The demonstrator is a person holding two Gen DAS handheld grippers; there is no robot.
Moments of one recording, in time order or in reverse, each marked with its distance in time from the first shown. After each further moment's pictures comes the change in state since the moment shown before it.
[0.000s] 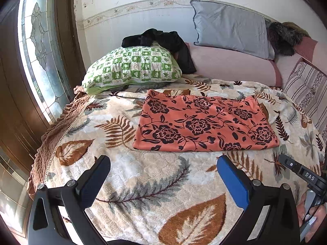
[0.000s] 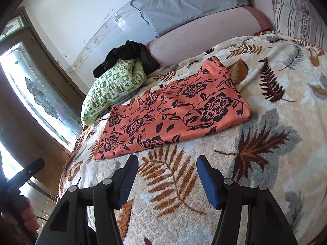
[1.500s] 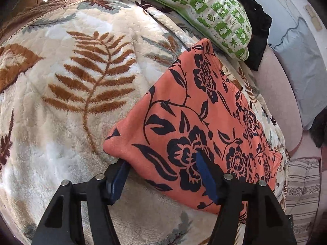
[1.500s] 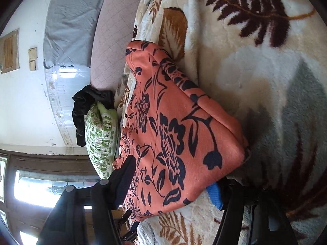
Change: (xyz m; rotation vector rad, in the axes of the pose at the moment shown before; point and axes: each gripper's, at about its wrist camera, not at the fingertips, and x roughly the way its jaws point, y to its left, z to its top) left arm 0.236 0.072 0.009 -0.701 0.370 -0.169; right arm 0.129 -0.136 0.064 0.780 0.111 0.195
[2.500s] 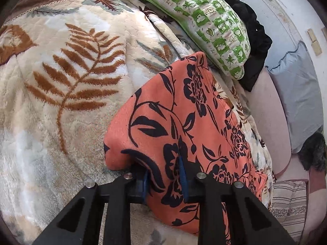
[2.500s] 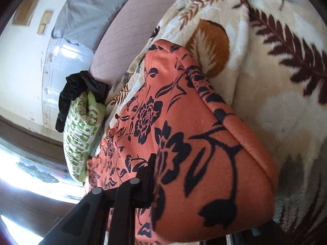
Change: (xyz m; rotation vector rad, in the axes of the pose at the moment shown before) left arm 0.013 -0.008 -0.003 -0.098 -0.109 -0.084; right arm 0.027 0.044 -0.003 -0.327 -0.112 -0.190
